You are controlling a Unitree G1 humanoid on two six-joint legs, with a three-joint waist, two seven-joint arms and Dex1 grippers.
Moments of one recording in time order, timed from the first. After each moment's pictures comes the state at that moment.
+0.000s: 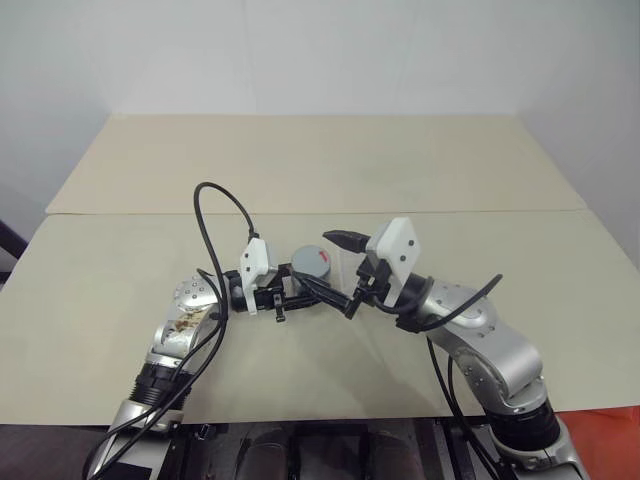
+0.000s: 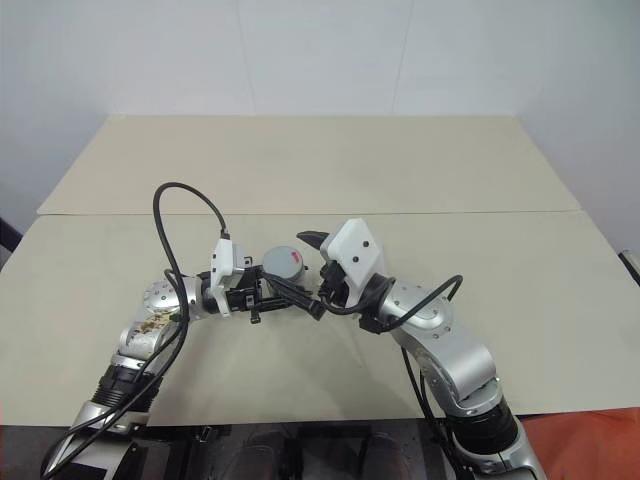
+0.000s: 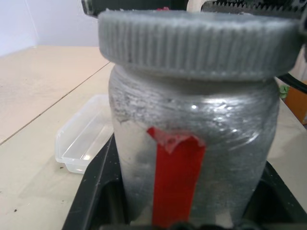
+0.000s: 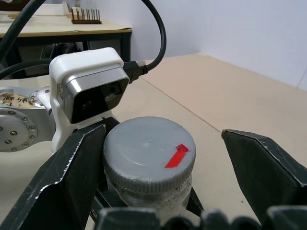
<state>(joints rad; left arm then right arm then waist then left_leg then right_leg) -0.43 0.41 -0.11 0.07 -0.38 0.09 -1.15 -0.39 -0.37 0.23 -0.57 0.39 0.58 0.50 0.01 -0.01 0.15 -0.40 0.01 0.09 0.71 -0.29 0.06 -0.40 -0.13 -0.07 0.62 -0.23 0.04</state>
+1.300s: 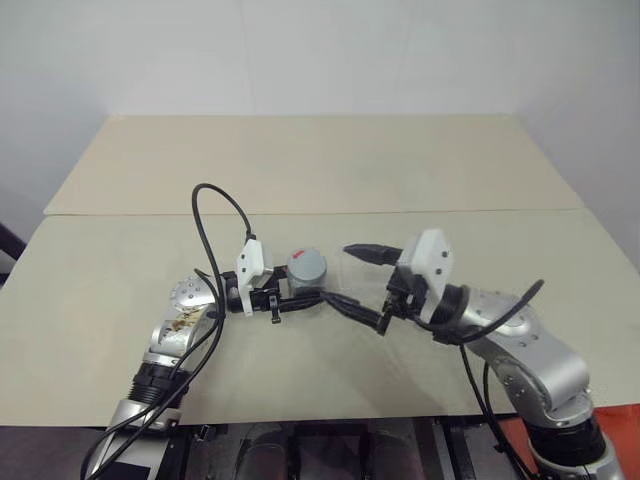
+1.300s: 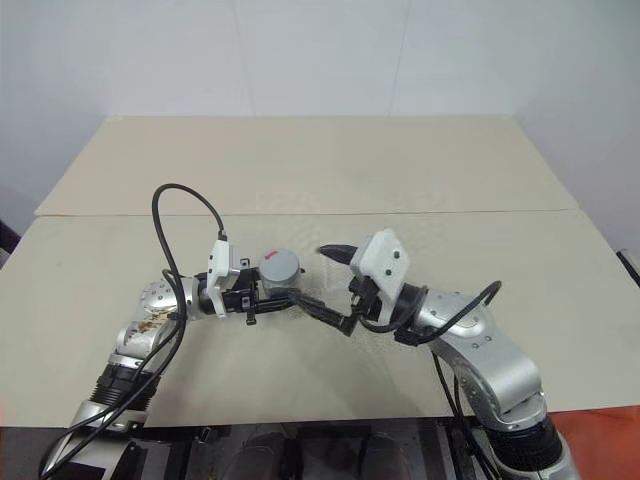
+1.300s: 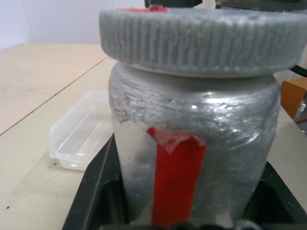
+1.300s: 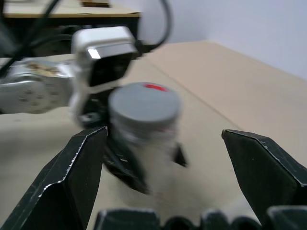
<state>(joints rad) -0.43 0.42 -0.10 0.10 -0.39 0.07 -1.19 -0.33 -0.49 0.15 -0.64 0.50 0.60 0.63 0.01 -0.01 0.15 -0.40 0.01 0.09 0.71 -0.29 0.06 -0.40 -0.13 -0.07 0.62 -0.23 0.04</state>
